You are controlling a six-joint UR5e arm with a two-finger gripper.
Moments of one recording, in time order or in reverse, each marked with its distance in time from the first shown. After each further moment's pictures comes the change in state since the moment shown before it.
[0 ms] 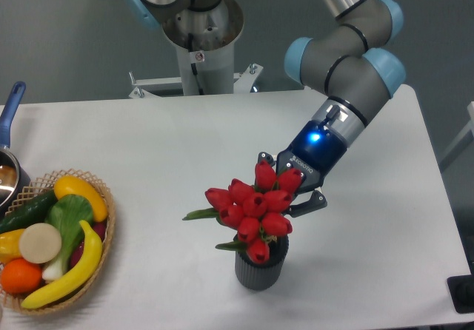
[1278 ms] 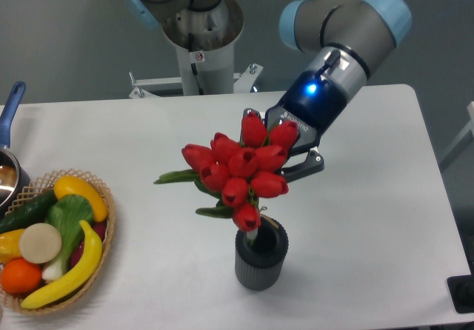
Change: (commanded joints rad) arm -0.006 0.126 0.094 -0.003 -0.025 -0.272
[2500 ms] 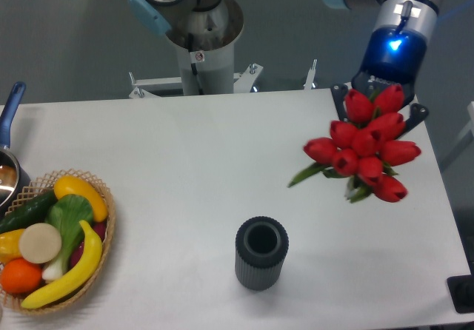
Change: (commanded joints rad) arm 0.193 0.035 -0.044 -0.024 0.449 0.029
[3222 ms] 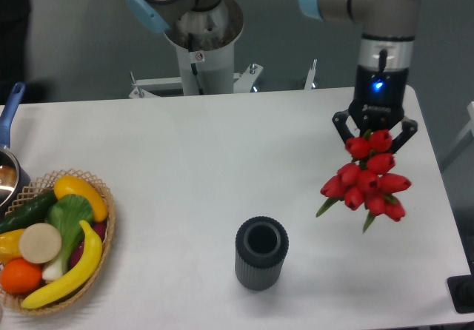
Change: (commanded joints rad) arm -0.129 0.017 -0.097 -0.103 0.529 0.050
